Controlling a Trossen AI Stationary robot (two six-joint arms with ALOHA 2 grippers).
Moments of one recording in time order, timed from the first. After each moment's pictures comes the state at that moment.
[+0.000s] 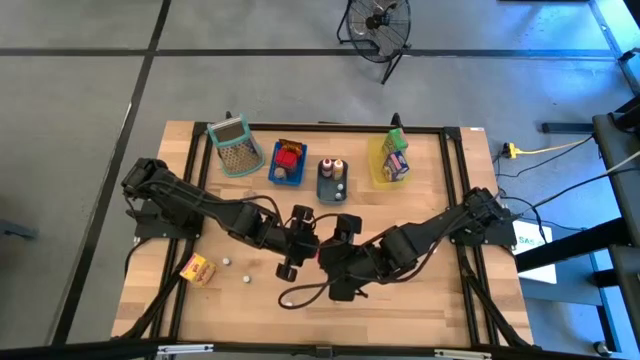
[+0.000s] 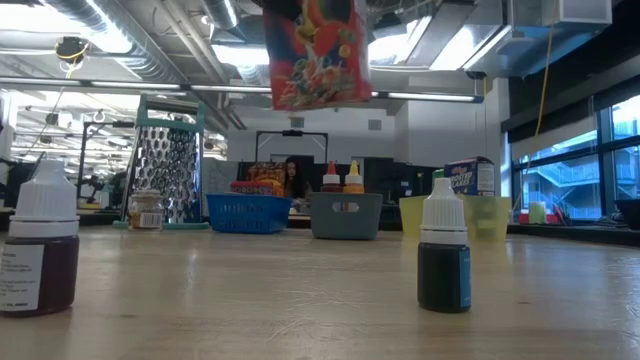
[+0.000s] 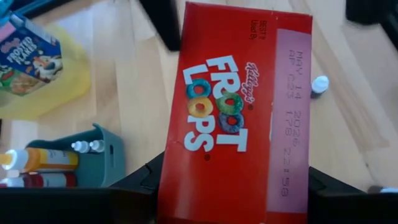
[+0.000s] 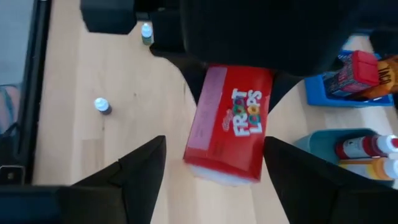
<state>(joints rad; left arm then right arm) -0.36 1.65 1.44 -0.71 -0.30 0.02 0.50 2.00 2.09 -1.16 0.47 0.42</state>
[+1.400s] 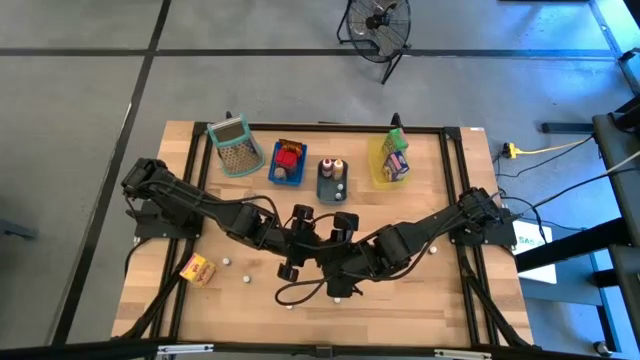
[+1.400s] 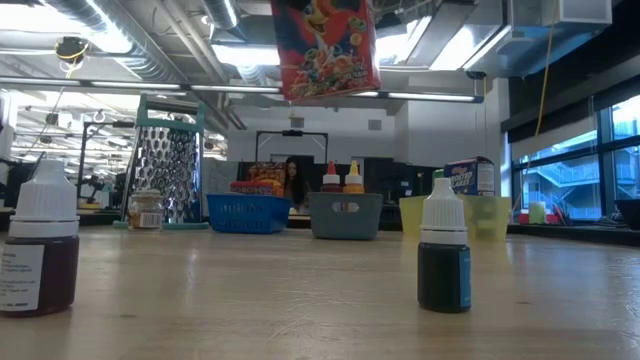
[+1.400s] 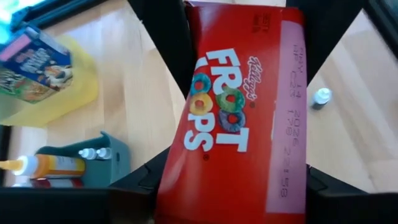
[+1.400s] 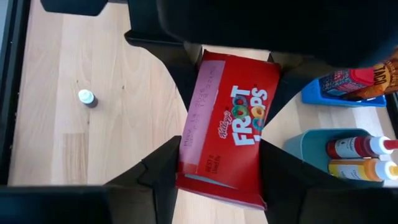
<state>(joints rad) -0.36 1.65 1.45 -0.69 -0.34 0.02 0.48 2.02 2.09 -1.17 0.47 0.38</state>
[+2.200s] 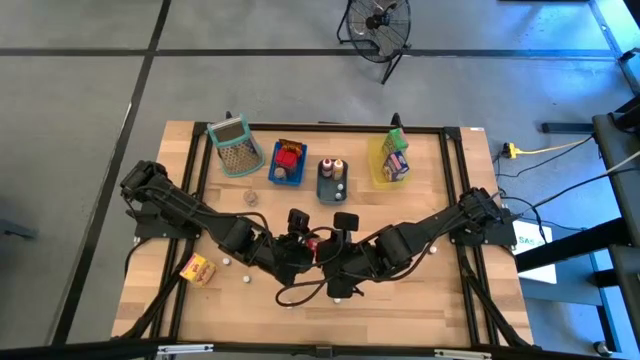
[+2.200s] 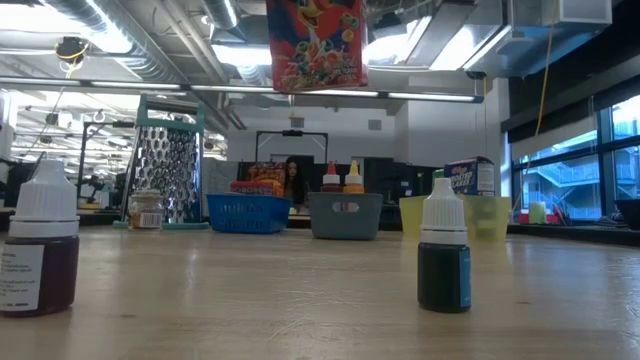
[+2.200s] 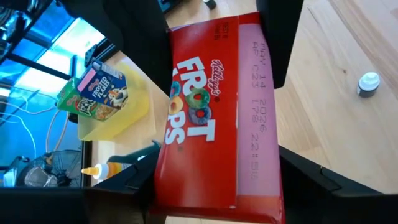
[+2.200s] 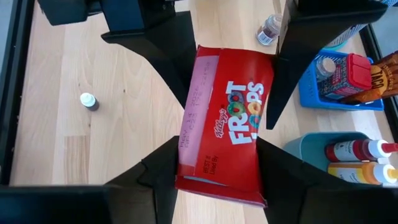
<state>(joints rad) -0.48 1.65 1.45 -0.68 -0.61 0.14 0.49 2.02 2.09 -1.17 0.47 0.38</state>
